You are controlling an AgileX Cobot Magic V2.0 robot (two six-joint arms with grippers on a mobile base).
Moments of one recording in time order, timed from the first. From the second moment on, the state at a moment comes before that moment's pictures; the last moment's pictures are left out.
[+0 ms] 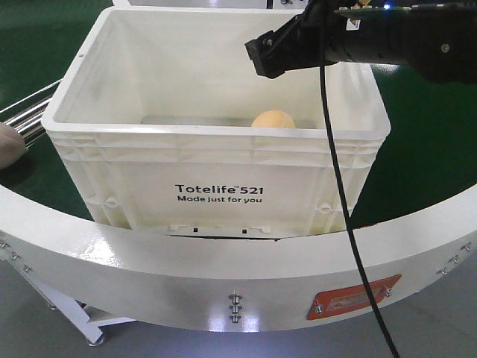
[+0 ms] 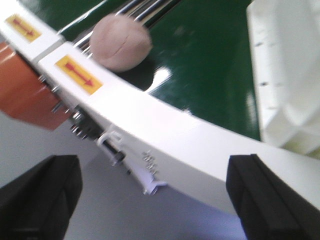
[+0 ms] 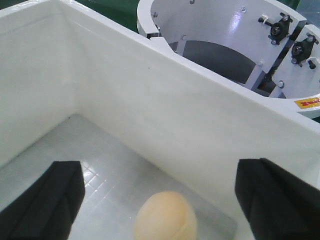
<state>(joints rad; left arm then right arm) 0.01 0.77 -0.70 0.26 0.80 -0.19 0.50 1.51 -1.34 -0.12 0.40 -0.14</state>
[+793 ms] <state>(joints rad) 0.21 1.68 -1.32 0.09 0.77 -0.01 0.50 1.51 -1.34 -0.12 0.42 -0.14</state>
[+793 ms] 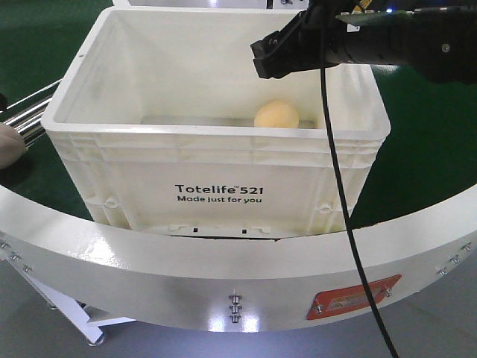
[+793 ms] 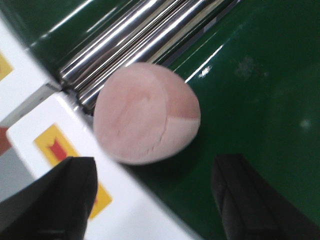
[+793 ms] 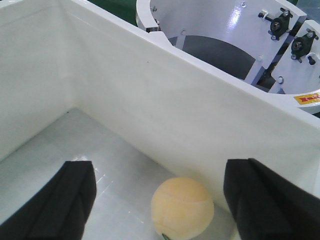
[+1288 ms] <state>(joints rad) 0.22 2.05 -1.59 0.15 0.82 -0.02 0.50 1.51 -1.34 -0.12 0.46 -0.14</state>
